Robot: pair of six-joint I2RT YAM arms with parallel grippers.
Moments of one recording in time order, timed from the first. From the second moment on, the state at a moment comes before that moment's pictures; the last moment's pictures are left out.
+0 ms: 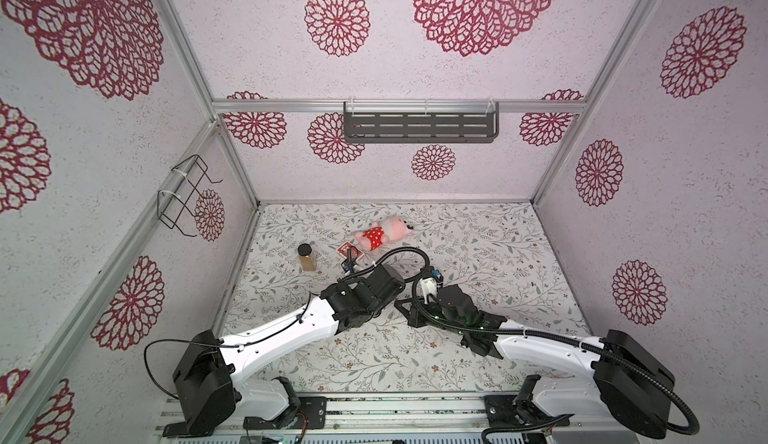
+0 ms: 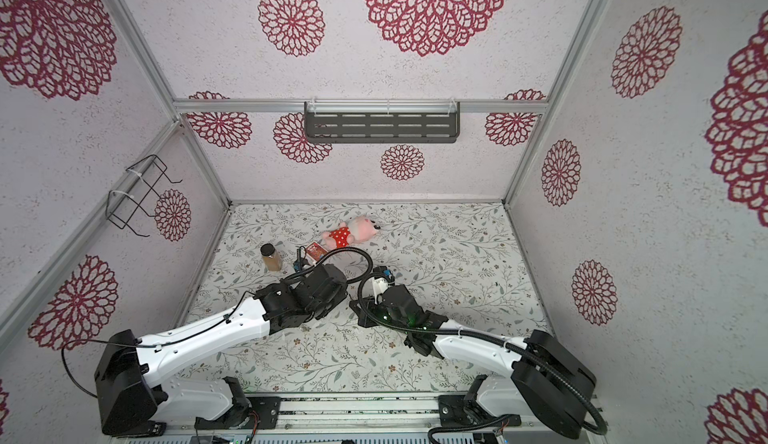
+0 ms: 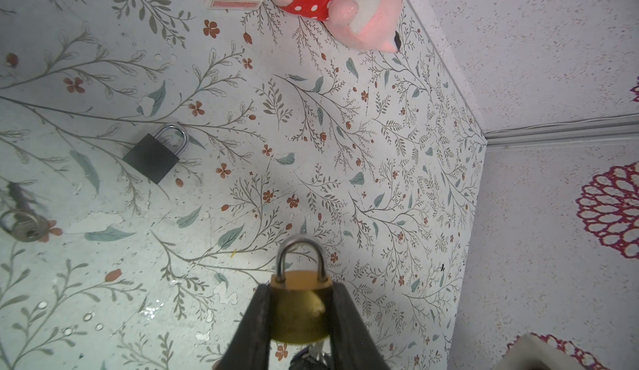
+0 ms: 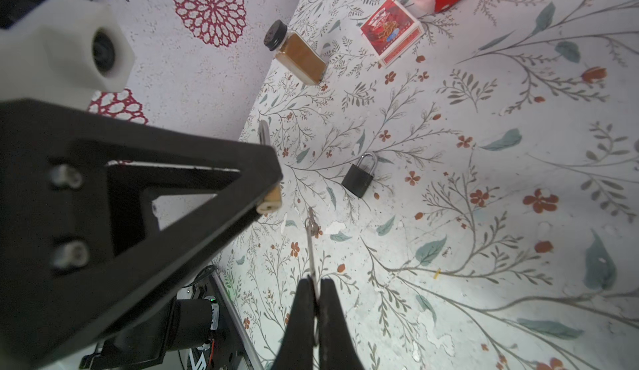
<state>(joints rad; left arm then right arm) -0.93 1.36 1.05 -0.60 -0.39 -1.46 0.95 1.30 0.59 0.33 -0.13 0.82</state>
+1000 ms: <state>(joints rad) -0.93 1.36 1.05 -0.59 -0.38 -1.42 0.93 1.35 0.59 0.41 -0.21 0.86</state>
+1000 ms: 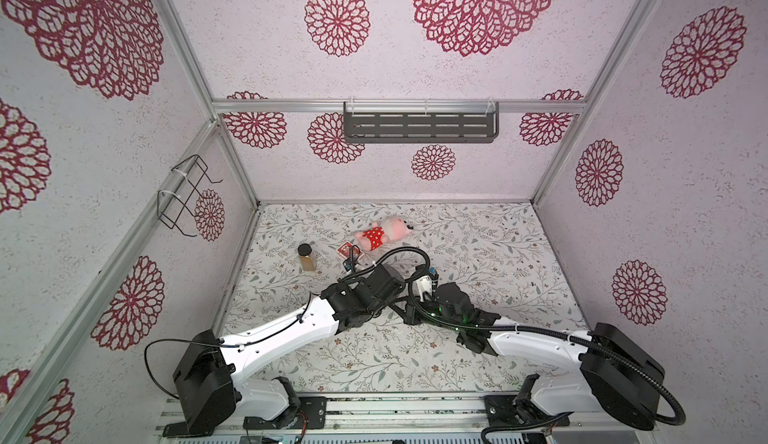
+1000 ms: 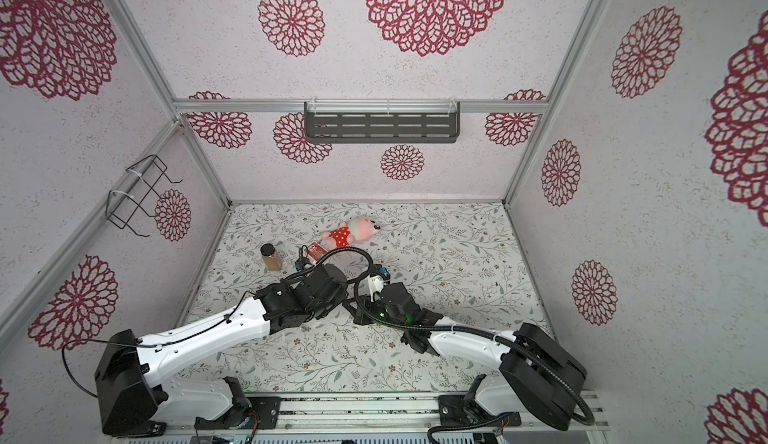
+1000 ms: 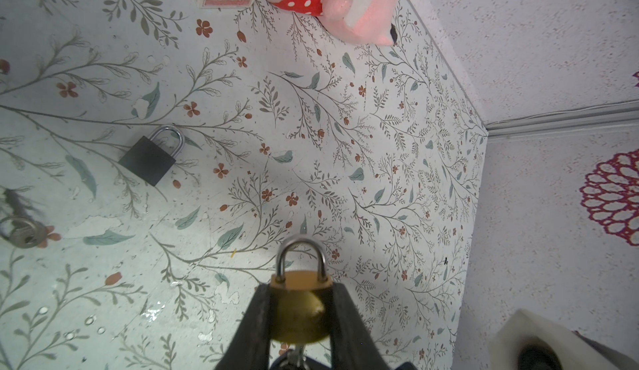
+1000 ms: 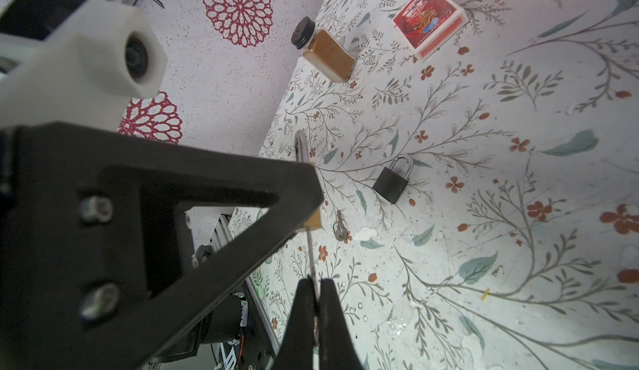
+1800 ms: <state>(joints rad) -0.95 1.36 1.08 -0.63 -0.44 -1.39 0.85 1.35 0.64 0.37 -0.38 0.89</state>
